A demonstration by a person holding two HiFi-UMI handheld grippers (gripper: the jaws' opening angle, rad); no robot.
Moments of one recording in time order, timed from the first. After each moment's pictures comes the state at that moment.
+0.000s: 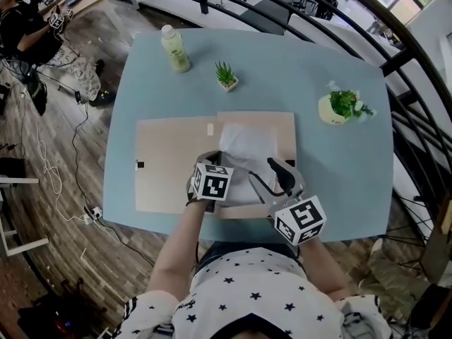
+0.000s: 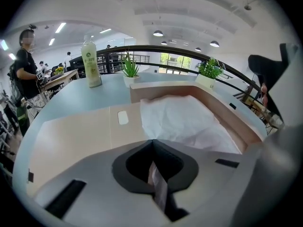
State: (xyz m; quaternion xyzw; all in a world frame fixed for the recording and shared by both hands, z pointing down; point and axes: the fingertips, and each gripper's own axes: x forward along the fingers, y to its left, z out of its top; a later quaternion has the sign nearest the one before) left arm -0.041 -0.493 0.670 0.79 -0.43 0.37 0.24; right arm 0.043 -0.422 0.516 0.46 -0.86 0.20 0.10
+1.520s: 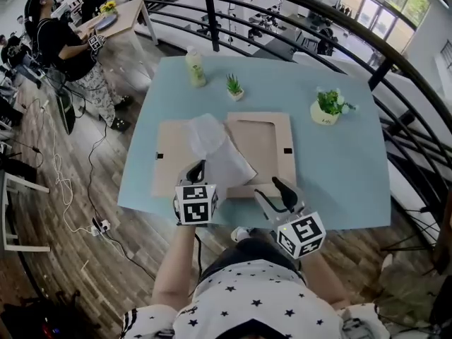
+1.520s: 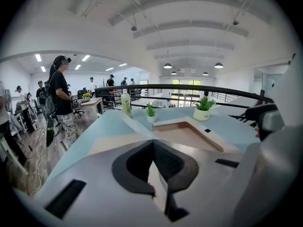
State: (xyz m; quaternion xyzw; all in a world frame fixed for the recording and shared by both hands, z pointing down) left arm -0.123 -0.383 0.522 0.79 -0.55 0.23 0.14; right arm 0.026 -0.278 0.473 0.47 -0.87 0.14 0.07
